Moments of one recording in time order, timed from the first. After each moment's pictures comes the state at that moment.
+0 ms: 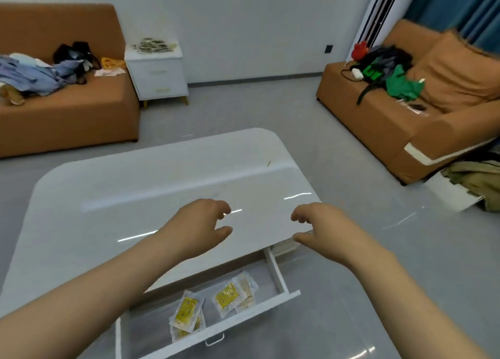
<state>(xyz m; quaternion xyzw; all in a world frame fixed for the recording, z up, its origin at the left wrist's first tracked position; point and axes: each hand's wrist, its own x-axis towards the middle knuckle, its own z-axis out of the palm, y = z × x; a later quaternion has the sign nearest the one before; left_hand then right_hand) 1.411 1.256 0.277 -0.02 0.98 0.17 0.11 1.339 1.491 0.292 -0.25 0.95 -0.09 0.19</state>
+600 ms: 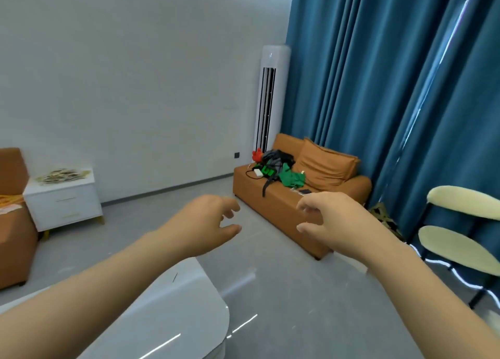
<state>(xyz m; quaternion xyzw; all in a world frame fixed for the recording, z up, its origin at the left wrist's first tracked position) 1.301 1.539 0.548 0.17 0.97 0.16 -0.07 1.307 1.779 0.574 -0.15 0.98 -0.07 -0.08</state>
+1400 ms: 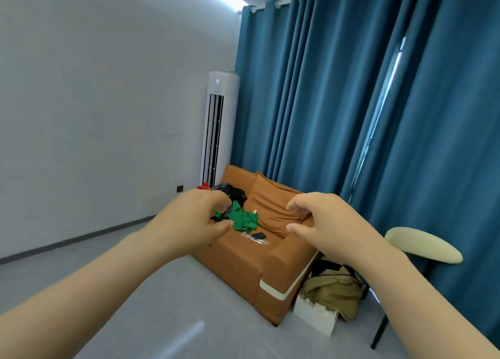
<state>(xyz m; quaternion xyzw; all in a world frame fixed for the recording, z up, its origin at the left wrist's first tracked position) 0.925 1.662 0.607 0.26 0.93 0.21 -0.17 0.973 1.890 0.634 -0.10 0.98 -0.04 -0.17</state>
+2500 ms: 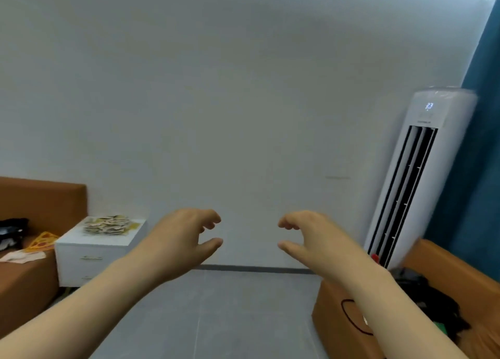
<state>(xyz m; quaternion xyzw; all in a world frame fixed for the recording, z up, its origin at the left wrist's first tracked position) 0.451 1.338 0.583 -0.13 0.96 0.14 -0.22 0.317 1.541 0.608 -0.44 0.89 -0.11 -0.11</state>
